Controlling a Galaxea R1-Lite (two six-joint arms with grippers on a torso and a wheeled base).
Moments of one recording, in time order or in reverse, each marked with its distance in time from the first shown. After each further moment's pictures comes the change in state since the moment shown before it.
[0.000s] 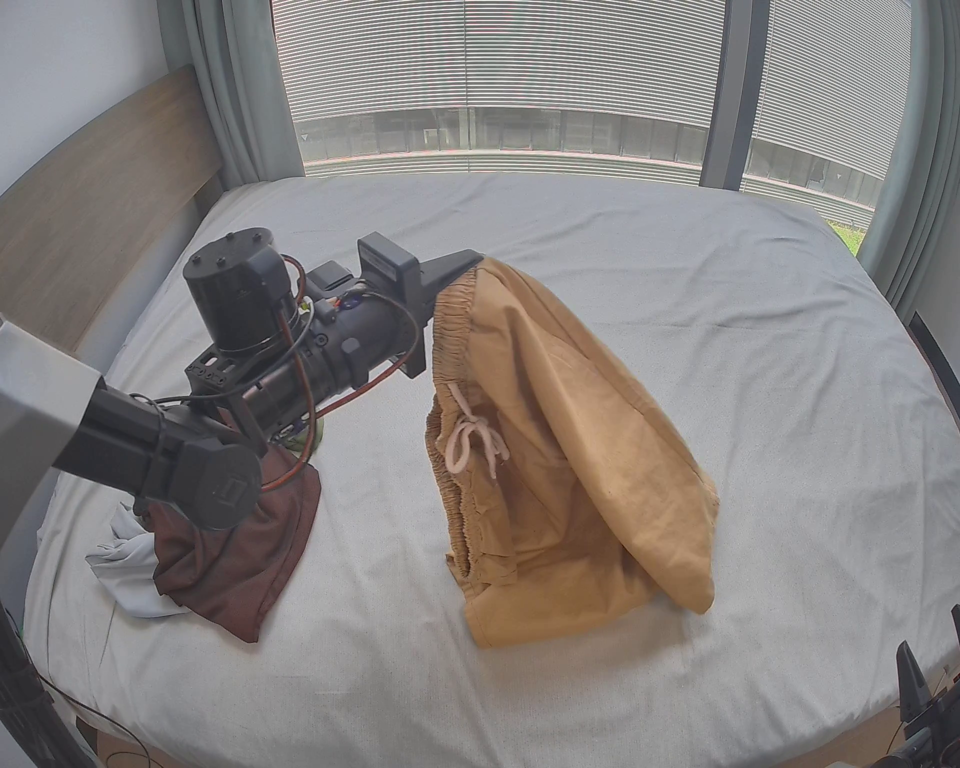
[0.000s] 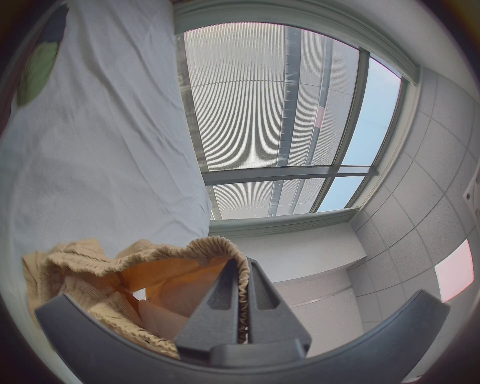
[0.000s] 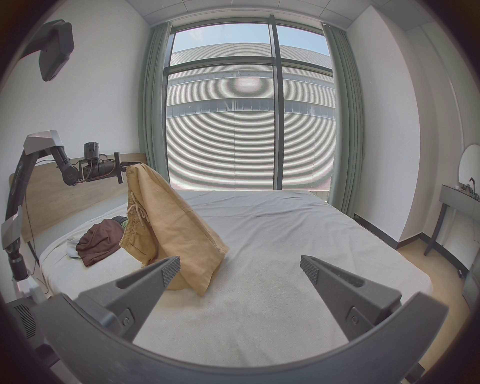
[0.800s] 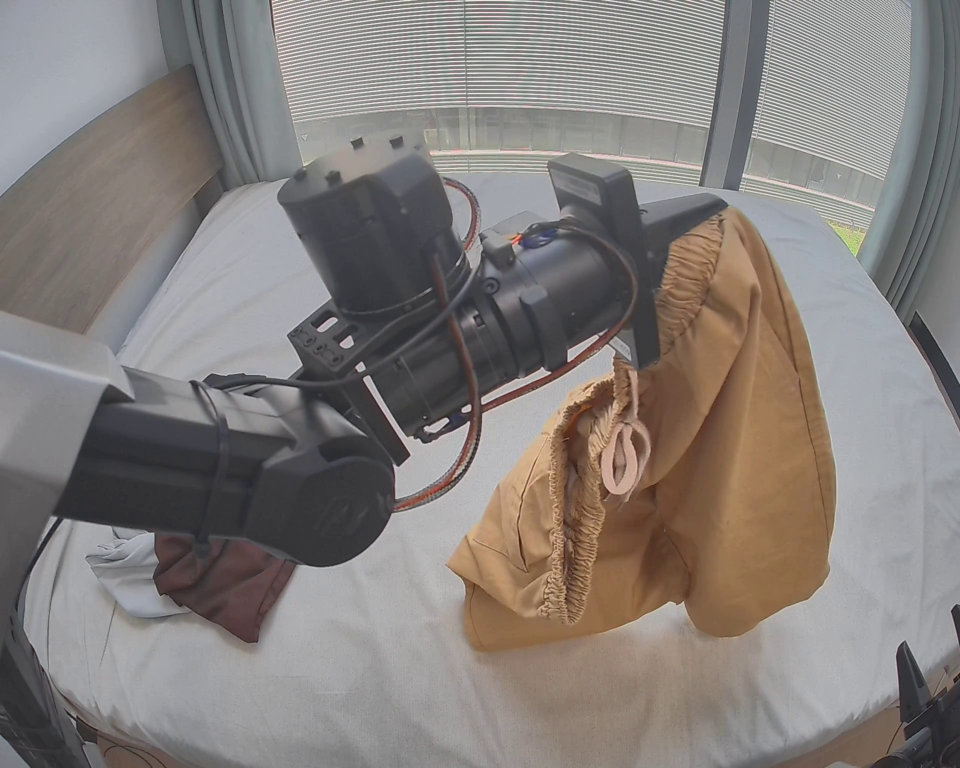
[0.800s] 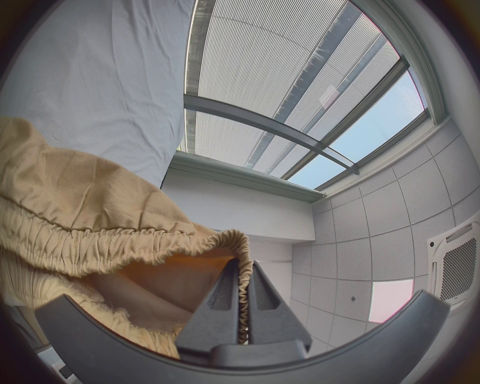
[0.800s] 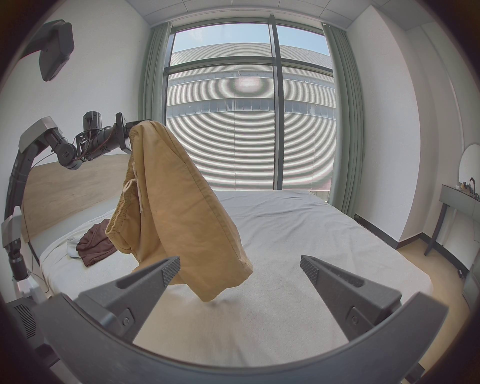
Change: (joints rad) left arm -0.331 0.026 -0.257 0.080 -0.043 -0.292; right arm 0.000 0.000 0.000 0.001 0.000 0.000
